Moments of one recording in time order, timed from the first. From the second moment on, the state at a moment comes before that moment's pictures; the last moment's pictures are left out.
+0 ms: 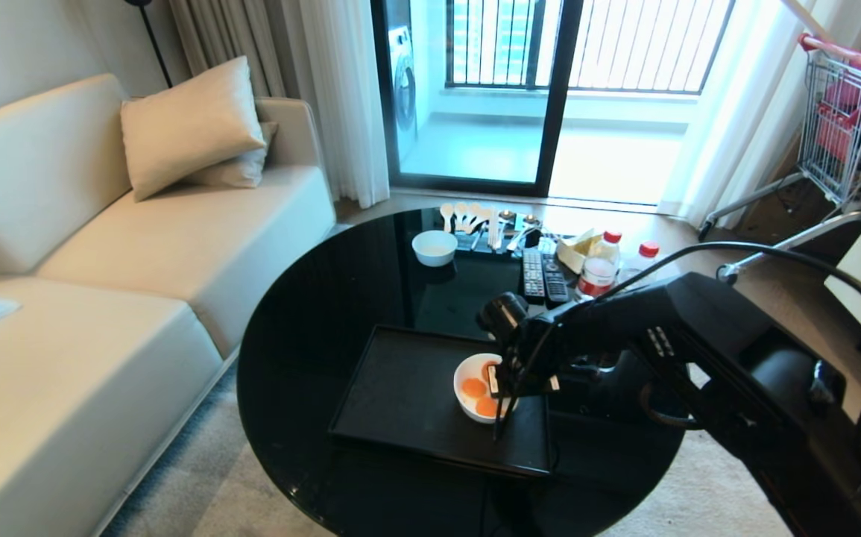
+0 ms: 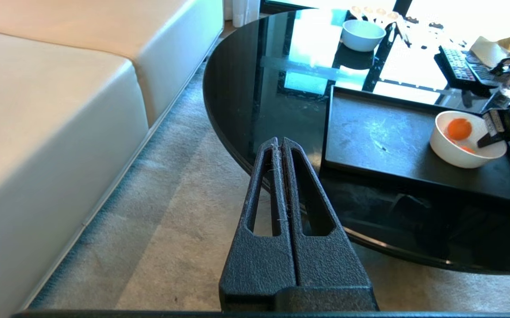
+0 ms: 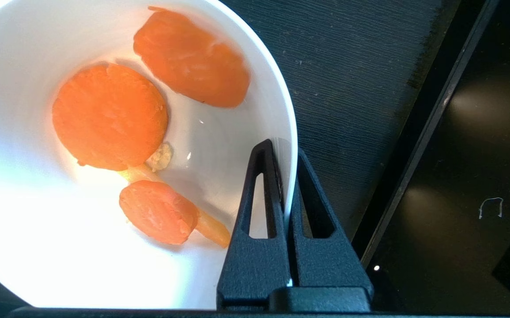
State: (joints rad) left arm 0.00 0.00 0.00 -0.01 0.01 -0.09; right arm 0.54 2.56 -1.82 0.34 -0.25 0.39
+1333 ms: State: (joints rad) left arm 0.00 0.00 0.00 -0.01 0.01 -0.09; right arm 0.47 2.31 -1.78 0.61 -0.25 0.71
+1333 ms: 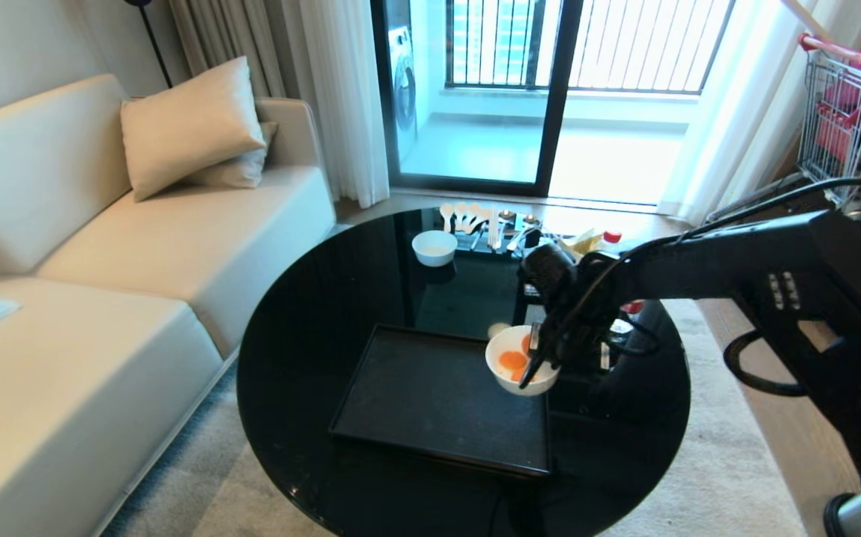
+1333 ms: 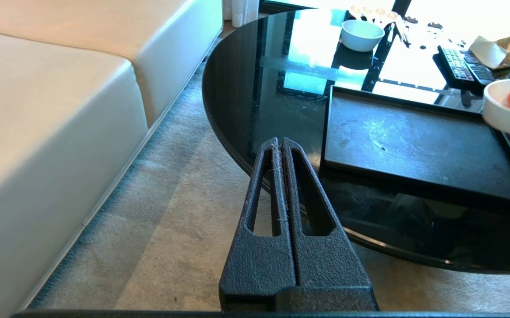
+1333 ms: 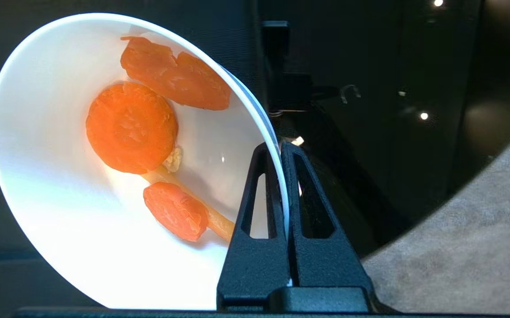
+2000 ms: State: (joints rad) left arm 0.00 0.00 0.00 -0.01 0.01 -0.09; right arm 0.38 1.81 -1.21 0.57 -0.25 0.73
